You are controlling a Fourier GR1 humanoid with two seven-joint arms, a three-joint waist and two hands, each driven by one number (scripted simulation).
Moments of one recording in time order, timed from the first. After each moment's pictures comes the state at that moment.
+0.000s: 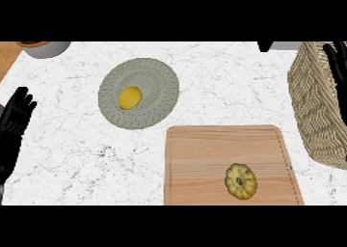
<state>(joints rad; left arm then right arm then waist) 0.00 0.62 -0.13 -1.64 0.32 0.28 -0.05 -0.31 -0.55 0.03 -1.56 -0.47 -0.09 -0.23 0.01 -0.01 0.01</state>
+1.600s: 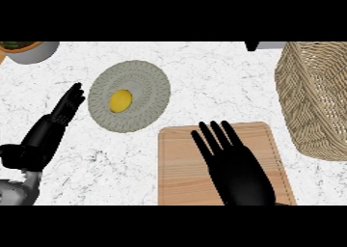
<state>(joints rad) -0.14 0.55 -0.27 -1.57 0.28 0.13 -0.07 -0.46 -0.50 0.91 -1.94 0.88 0.31 0.80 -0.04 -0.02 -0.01</state>
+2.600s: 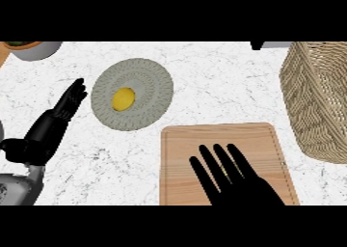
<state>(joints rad) -0.17 0.51 -0.25 -1.54 0.26 0.10 -0.07 -0.37 -0.30 0.77 -2.27 0.67 0.81 1.06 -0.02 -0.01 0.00</state>
